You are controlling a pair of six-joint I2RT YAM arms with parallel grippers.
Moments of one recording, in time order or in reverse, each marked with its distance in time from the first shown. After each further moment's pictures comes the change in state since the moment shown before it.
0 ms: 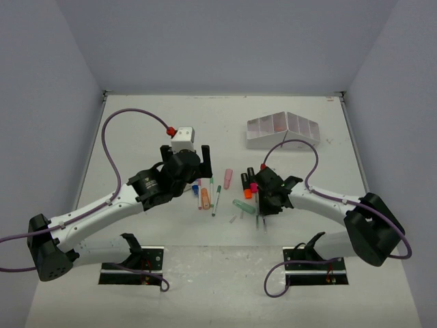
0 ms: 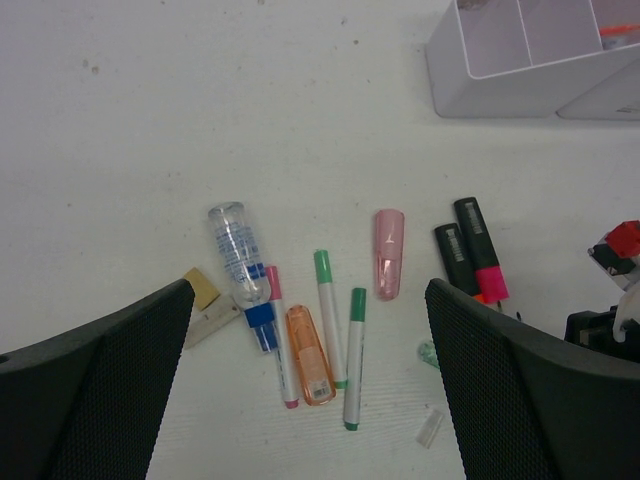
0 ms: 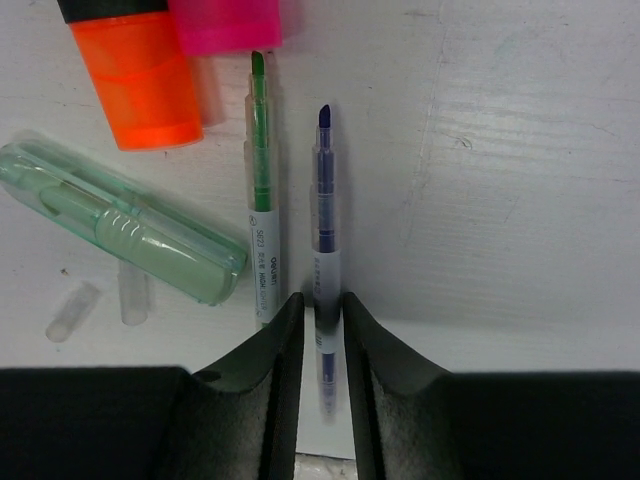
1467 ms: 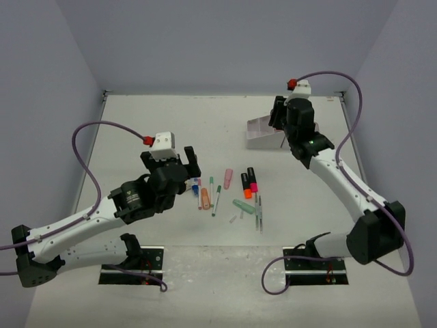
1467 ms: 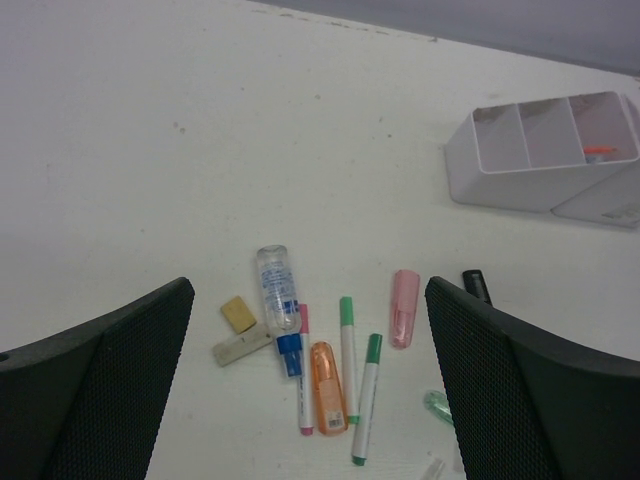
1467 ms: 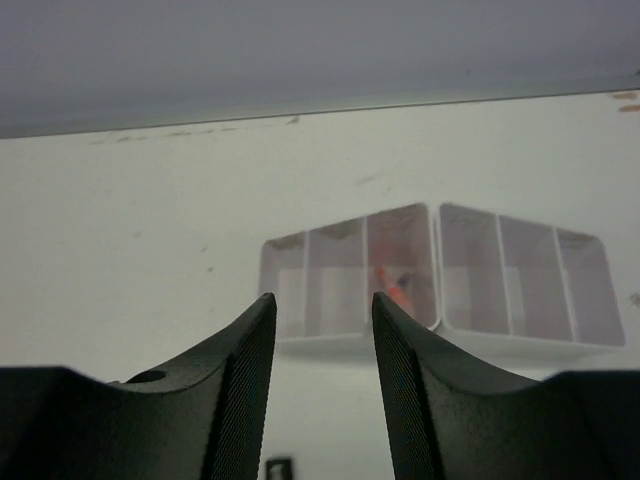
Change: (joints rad) left arm -0.129 -0.184 -0.040 -0.018 -0.309 -0.047; right arm -0.358 0.039 0.476 0.542 0.229 -0.480
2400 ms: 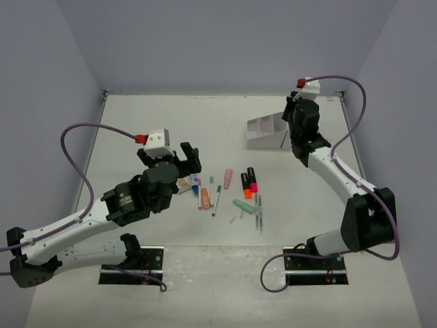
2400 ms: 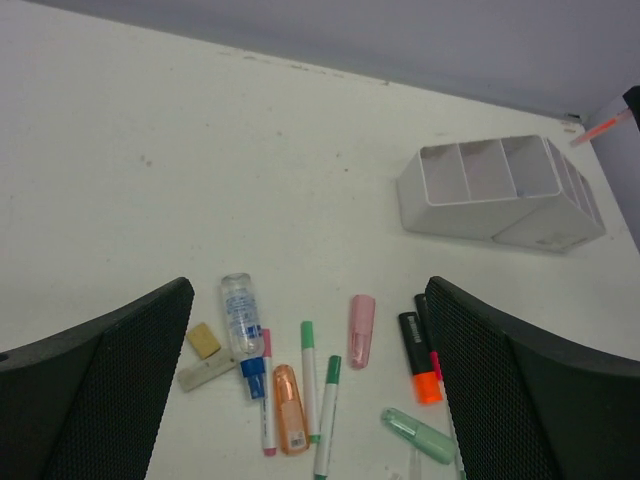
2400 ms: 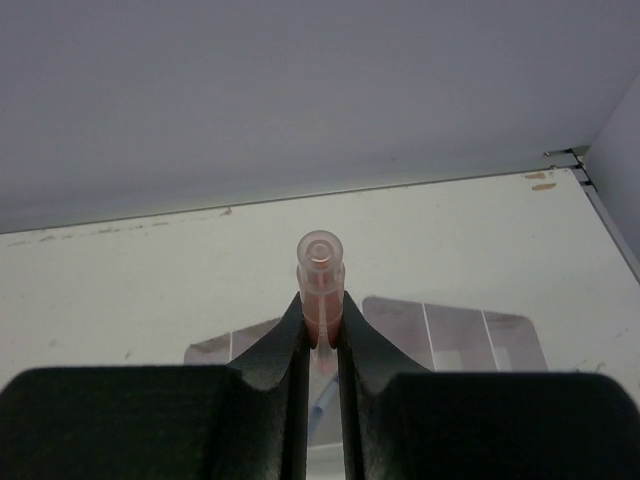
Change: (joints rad) left arm -0.022 -0.020 0.034 0.075 -0.011 0.047; right arm -0.085 0.099 -0.053 0.330 0.041 -0.106
